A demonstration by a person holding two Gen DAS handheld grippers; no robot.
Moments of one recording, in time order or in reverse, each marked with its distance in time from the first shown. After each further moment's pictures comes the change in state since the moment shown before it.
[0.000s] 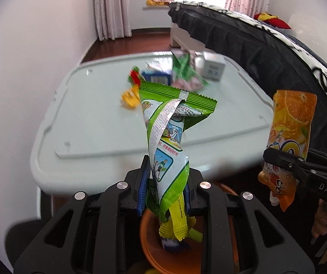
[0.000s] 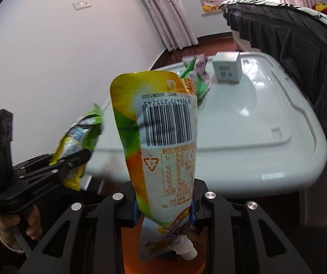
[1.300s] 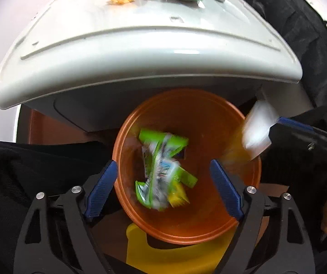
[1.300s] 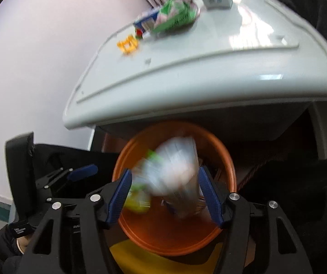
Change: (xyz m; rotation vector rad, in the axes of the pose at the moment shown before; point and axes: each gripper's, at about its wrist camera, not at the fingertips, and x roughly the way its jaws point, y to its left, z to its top) left arm 0.059 -0.004 -0.094 -0.068 0.324 -0.067; right arm 0.043 -0.014 -0.058 0.141 0.232 0.016
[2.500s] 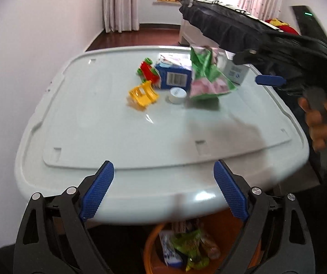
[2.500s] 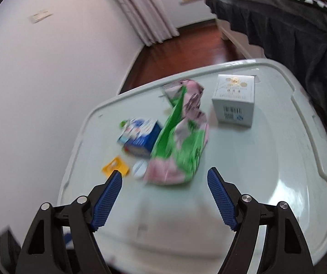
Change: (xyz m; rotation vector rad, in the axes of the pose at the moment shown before) left arm -0.040 0.030 0.110 -0.010 -0.334 0.064; right arm 0.025 0.002 0.243 0.036 -0.164 -0.087
